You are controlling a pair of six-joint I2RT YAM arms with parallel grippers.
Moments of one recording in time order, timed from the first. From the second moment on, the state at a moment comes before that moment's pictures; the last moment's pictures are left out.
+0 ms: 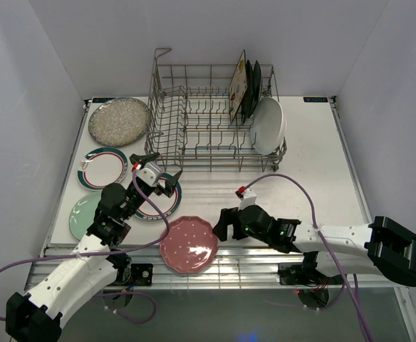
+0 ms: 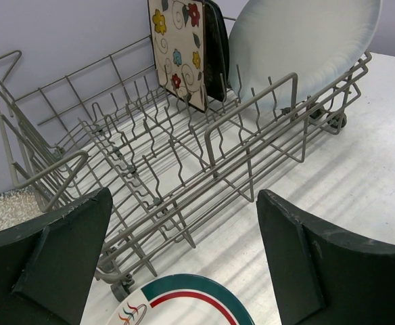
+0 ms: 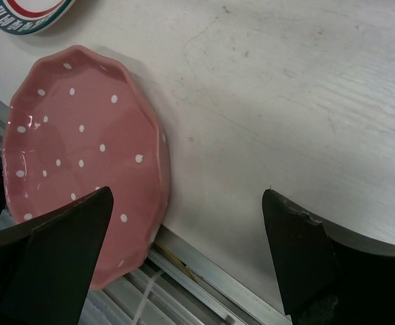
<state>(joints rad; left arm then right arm) -0.52 0.66 0.42 0.36 0.13 0.23 1.16 1.12 0.36 0.13 0.21 0.78</state>
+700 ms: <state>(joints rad) -0.52 0.64 0.42 0.36 0.13 0.23 1.26 1.43 0.60 0.10 0.29 0.78</state>
